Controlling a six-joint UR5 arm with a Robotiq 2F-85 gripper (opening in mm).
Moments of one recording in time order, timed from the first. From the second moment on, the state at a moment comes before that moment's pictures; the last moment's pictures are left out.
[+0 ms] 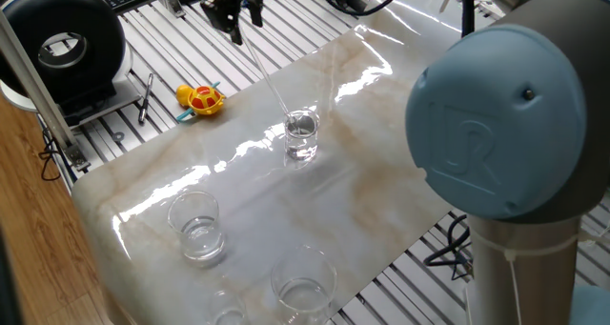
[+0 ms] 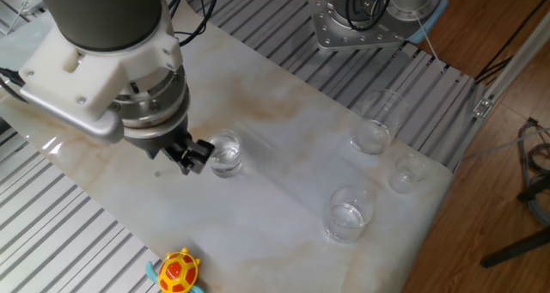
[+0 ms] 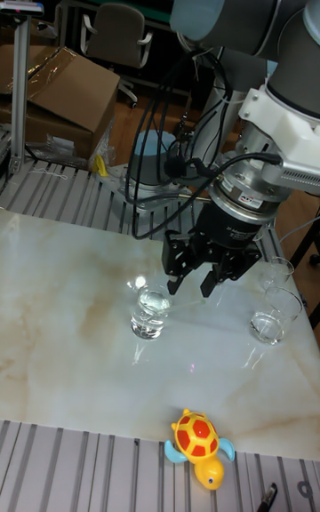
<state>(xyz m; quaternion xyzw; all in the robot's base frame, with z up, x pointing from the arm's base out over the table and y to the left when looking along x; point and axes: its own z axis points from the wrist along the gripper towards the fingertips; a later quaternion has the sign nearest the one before) 0.652 0.050 0.223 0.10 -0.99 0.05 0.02</state>
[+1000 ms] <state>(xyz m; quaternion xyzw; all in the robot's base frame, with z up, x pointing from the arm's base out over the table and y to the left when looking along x) 0.664 0.062 0.227 0.09 -1.00 0.02 -0.01</state>
